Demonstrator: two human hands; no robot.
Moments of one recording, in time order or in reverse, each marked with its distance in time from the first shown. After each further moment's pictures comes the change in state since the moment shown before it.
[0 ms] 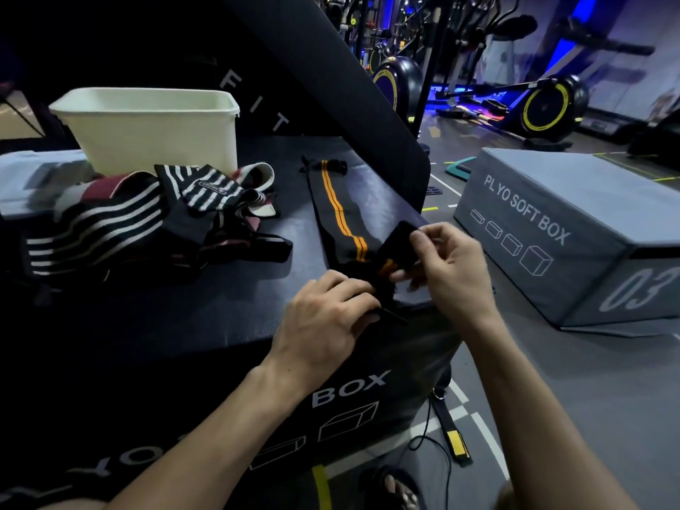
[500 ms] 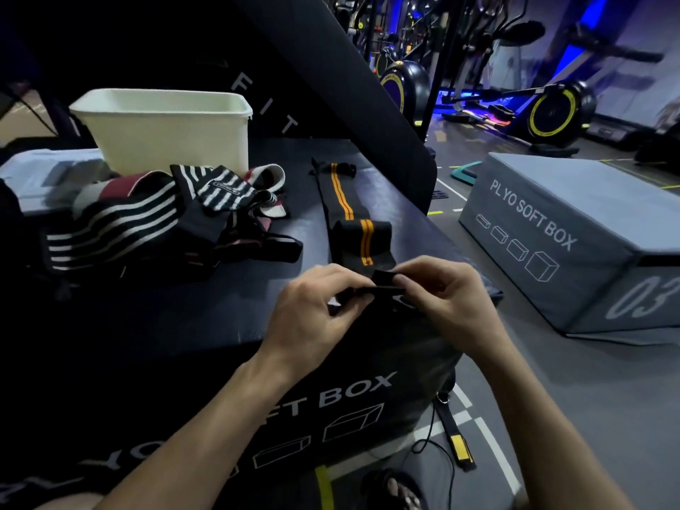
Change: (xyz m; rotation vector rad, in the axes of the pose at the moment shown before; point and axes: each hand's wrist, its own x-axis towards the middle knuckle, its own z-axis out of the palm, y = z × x) left_hand 0.001 -0.011 -0.026 -0.446 0.088 -0.228; right_hand -0.019 0.011 -0.006 -0.213 -0.267 -0.219
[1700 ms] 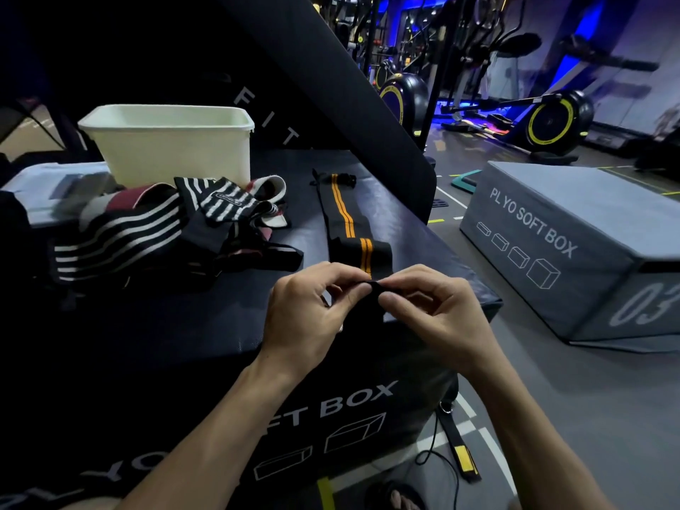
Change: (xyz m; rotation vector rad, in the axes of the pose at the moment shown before) left_hand 0.008 0.014 -0.006 -0.052 0.123 -0.089; right_hand -0.010 -0.017 0.007 0.127 -0.019 -0.070
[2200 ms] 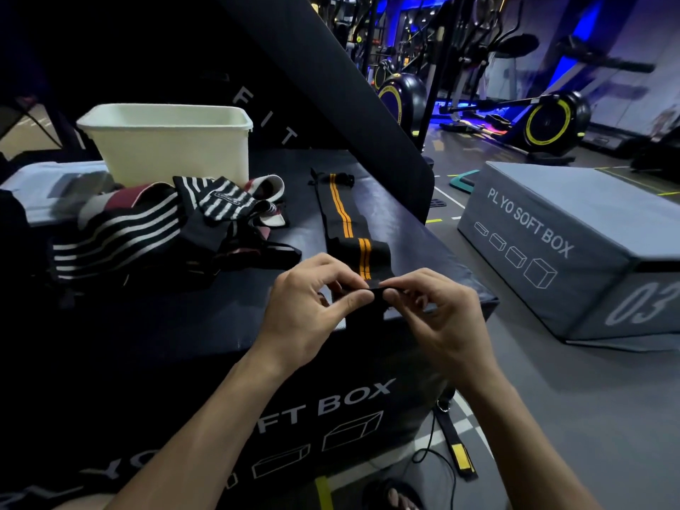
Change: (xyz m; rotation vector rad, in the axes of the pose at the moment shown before) left_hand 0.004 0.000 -0.006 -0.056 -0.116 -0.038; right_hand -0.009 -0.003 0.005 -0.342 0.146 -0.097
